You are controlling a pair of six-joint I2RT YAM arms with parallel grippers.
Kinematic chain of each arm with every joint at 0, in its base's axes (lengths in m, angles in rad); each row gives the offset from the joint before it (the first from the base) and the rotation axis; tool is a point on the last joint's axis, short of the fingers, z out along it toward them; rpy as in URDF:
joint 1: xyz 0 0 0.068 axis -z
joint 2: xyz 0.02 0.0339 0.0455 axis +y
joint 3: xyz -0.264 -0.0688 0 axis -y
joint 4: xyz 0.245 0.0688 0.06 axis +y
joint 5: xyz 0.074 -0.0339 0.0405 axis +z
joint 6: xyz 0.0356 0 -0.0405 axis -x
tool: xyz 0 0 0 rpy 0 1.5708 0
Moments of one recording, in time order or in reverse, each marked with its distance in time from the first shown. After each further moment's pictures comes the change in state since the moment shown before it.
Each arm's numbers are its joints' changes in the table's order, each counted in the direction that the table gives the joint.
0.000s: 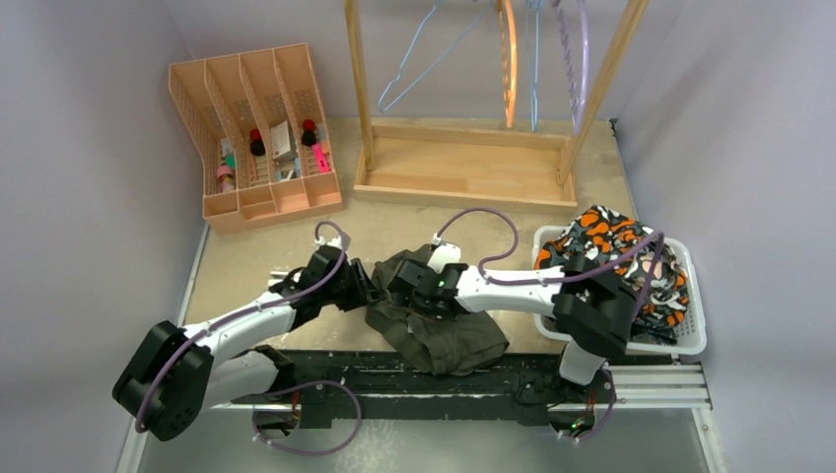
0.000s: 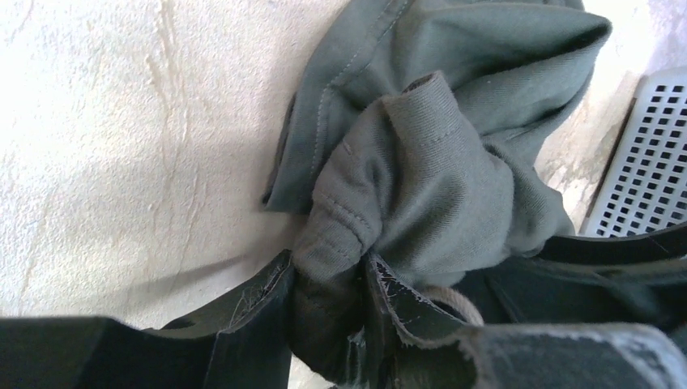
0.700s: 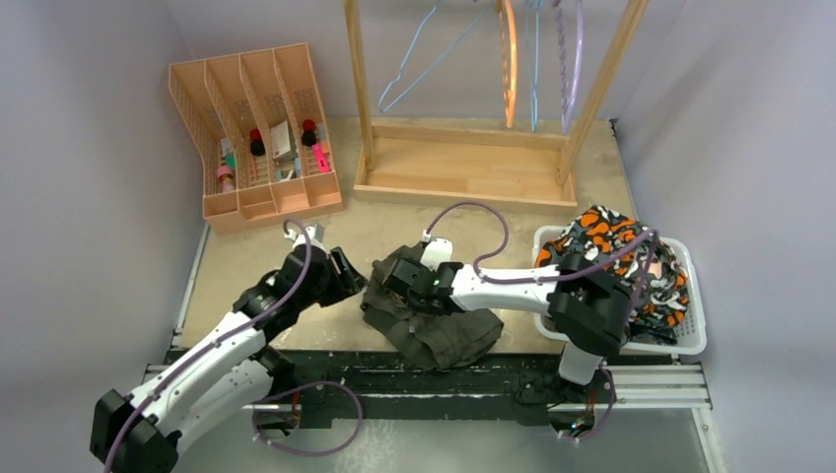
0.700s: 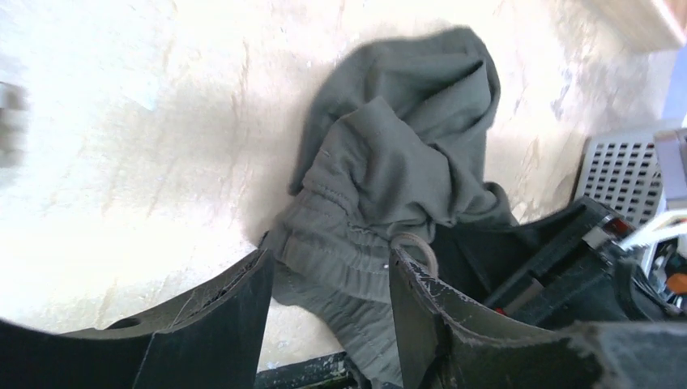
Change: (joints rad) left arm 0.011 -0.317 0.100 0.348 0.179 0.003; right arm -0.002 0.084 0.051 -0.016 -0.041 0.082
